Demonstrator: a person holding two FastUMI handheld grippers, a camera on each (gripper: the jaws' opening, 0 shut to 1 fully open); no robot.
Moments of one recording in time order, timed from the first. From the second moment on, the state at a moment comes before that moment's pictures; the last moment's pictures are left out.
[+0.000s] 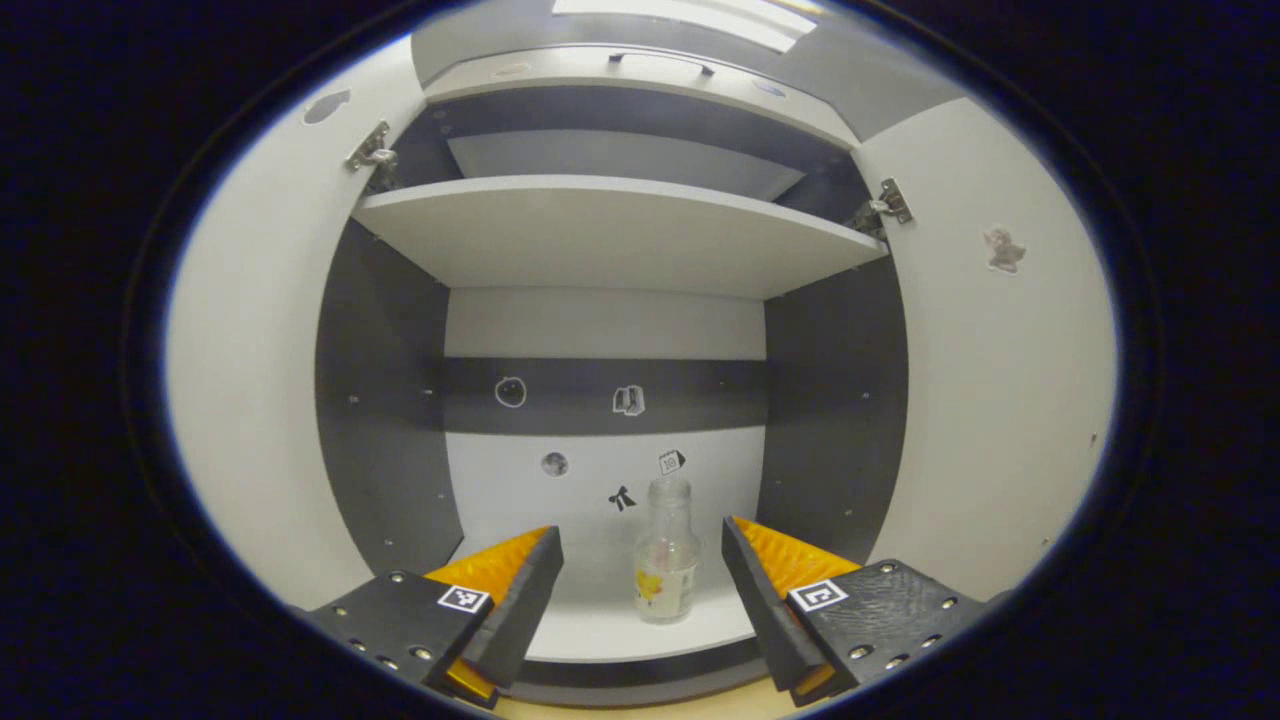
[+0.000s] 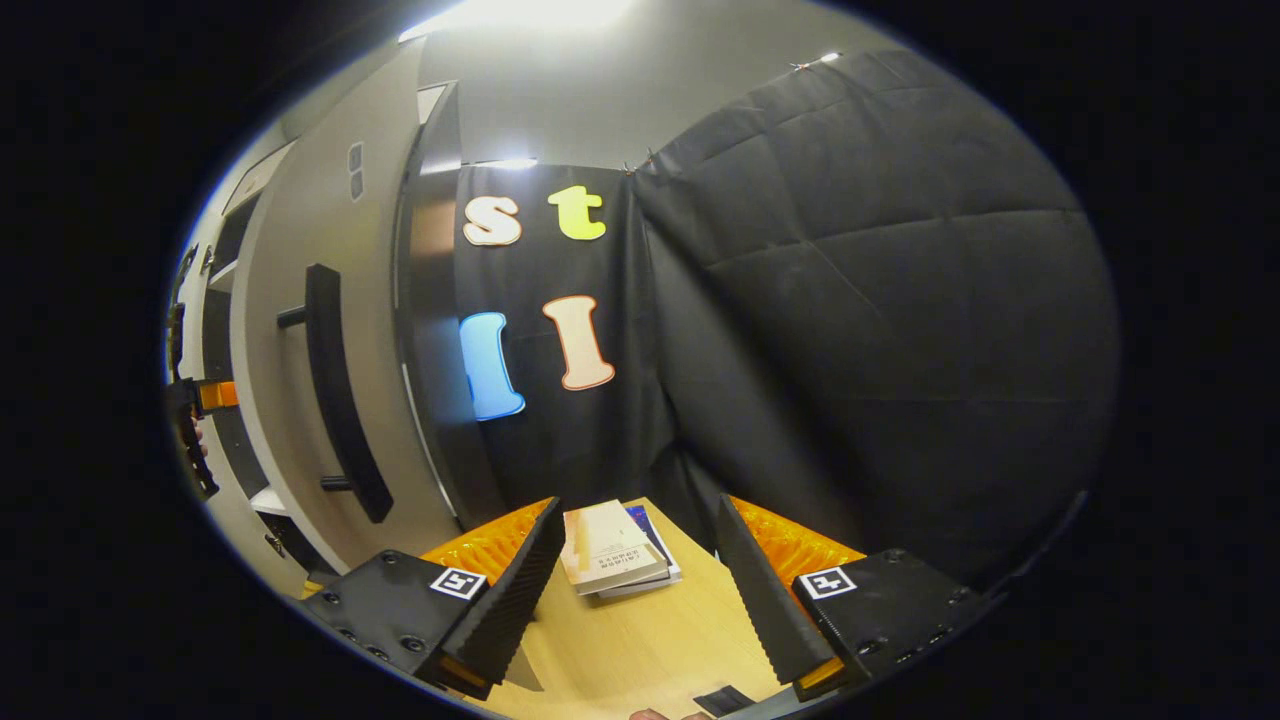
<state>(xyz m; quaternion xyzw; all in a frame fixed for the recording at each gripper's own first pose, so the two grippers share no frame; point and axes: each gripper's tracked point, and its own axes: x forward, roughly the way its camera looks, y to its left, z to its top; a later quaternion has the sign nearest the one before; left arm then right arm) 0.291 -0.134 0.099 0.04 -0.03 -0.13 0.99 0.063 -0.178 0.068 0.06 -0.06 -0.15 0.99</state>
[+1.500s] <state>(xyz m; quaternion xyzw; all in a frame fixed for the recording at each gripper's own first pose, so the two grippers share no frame) 0.398 -0.173 0.063 0.06 0.00 -0.12 0.99 0.132 -0.222 0.057 0.08 -0.04 -0.14 0.99</state>
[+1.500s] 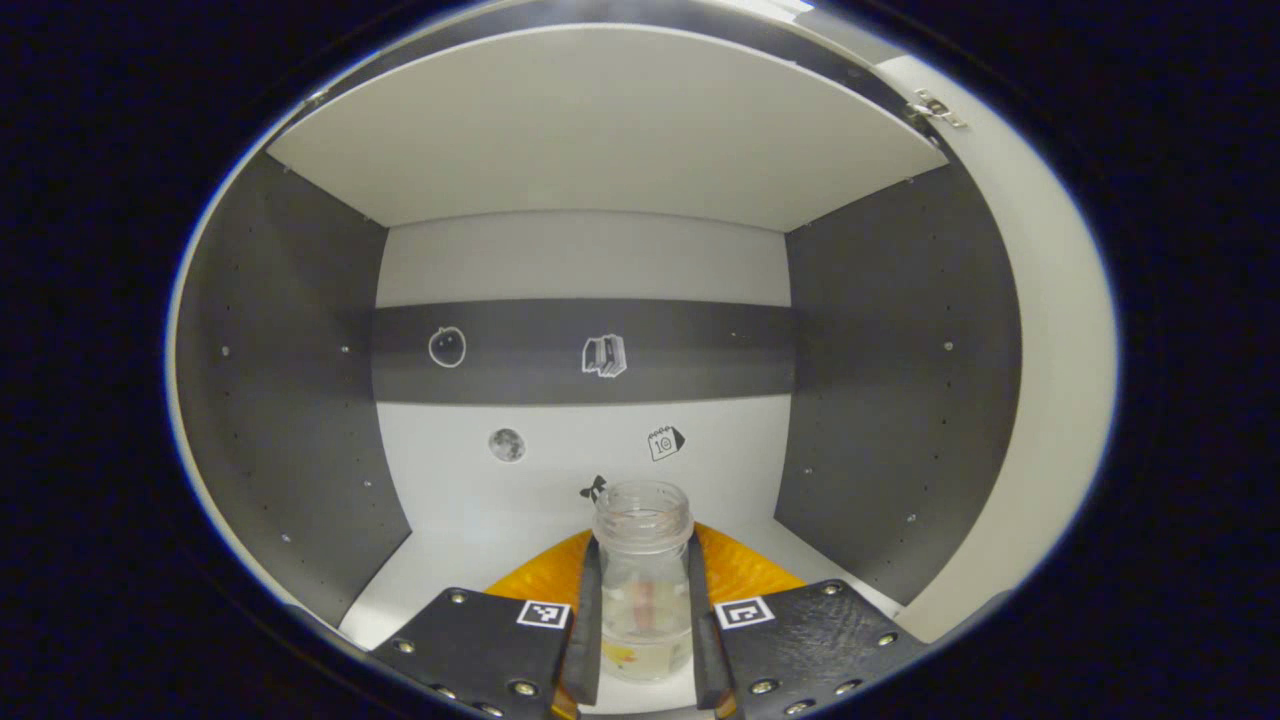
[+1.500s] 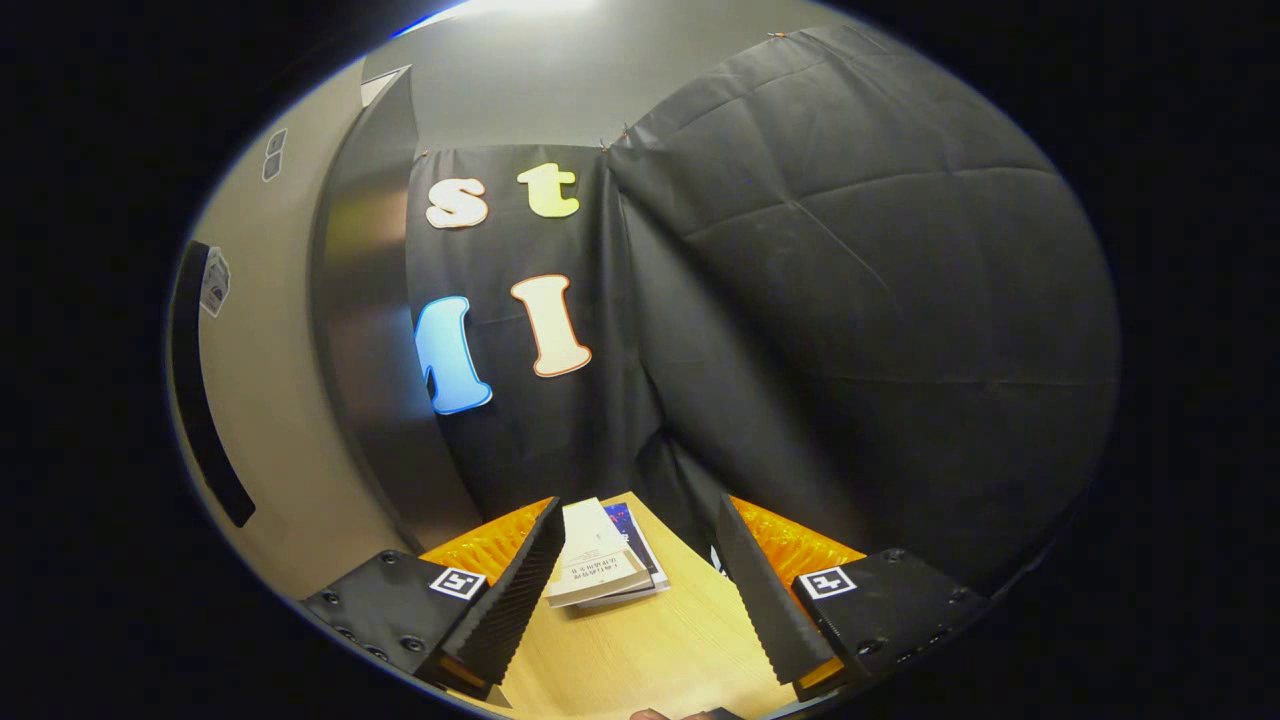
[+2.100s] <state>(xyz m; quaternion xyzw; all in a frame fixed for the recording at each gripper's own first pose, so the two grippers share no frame) 0.281 -0.161 0.114 0.09 -0.05 -0.14 0.98 0.119 -0.186 0.077 0.06 -0.06 -0.08 0.99</state>
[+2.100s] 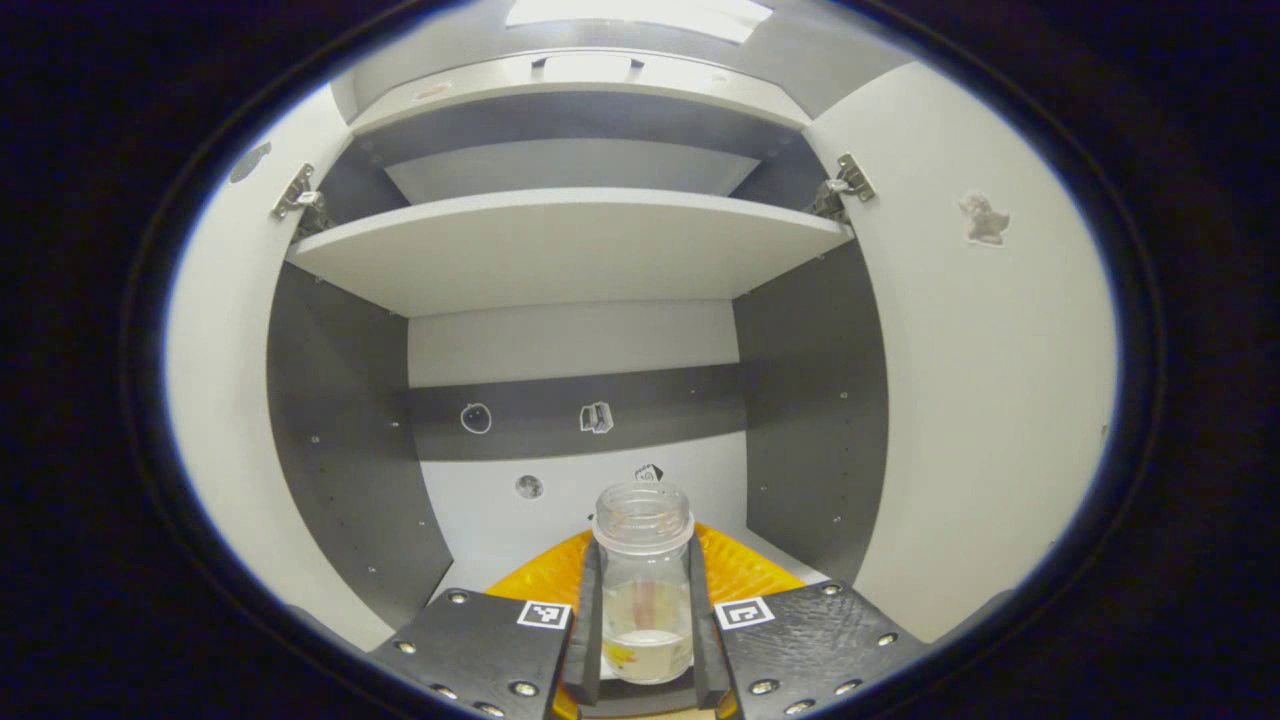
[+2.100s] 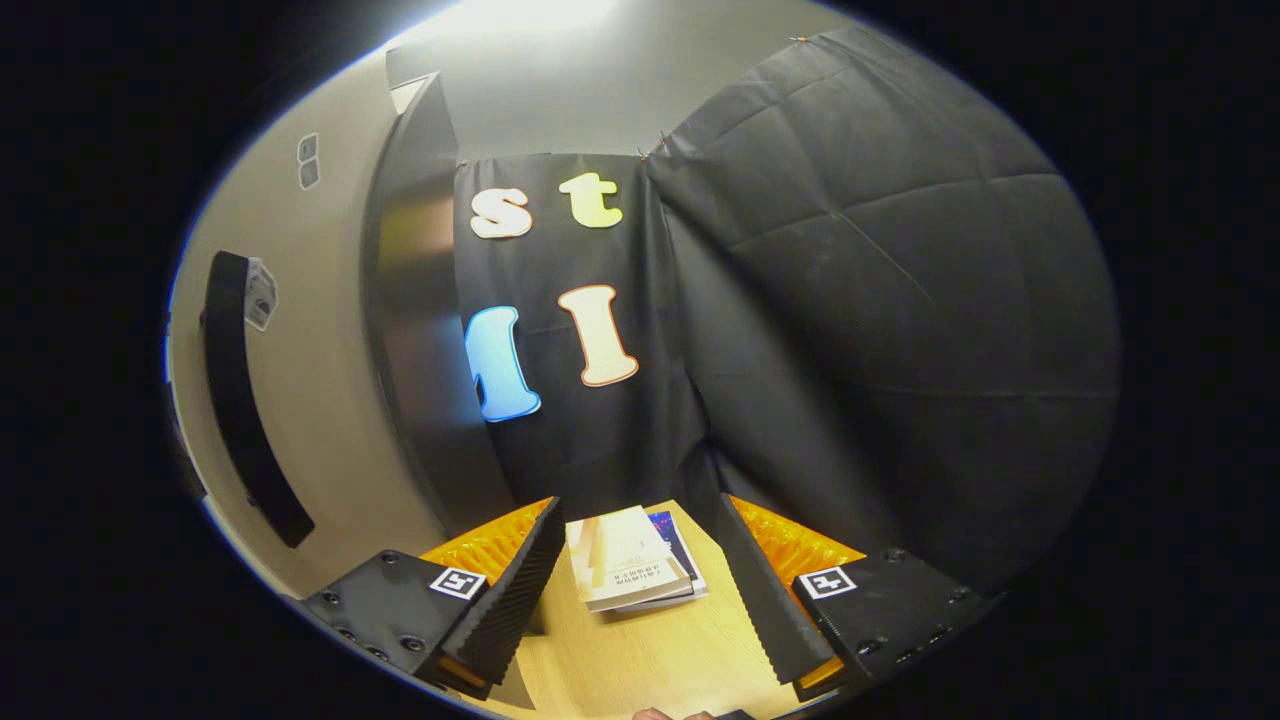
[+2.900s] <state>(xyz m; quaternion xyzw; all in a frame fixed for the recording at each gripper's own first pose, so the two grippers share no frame) 0.133 -0.104 0.017 0.05 -0.03 -0.17 0.98 0.044 -0.138 0.091 0.04 -0.07 -0.08 0.99</state>
